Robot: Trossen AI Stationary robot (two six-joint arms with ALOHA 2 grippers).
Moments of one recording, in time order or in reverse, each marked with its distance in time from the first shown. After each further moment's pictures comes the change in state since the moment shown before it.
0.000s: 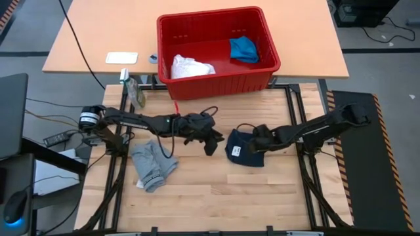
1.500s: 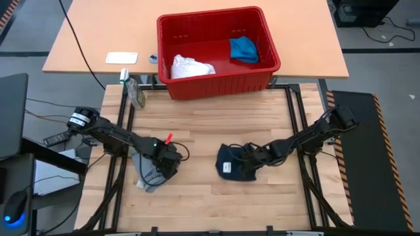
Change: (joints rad) left arm -0.292 -0.109 -0.310 -0.857 0.018 -0.480; right arm 0.188 0.194 0.002 0.471 -0.185 -0.172
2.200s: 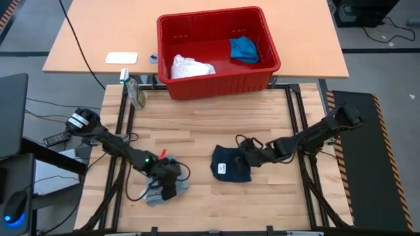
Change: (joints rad) left arm -0.232 -0.001 -0.101 0.539 0.007 0.102; right arm -0.003 -0.100 -0.002 0.192 0.168 0.171
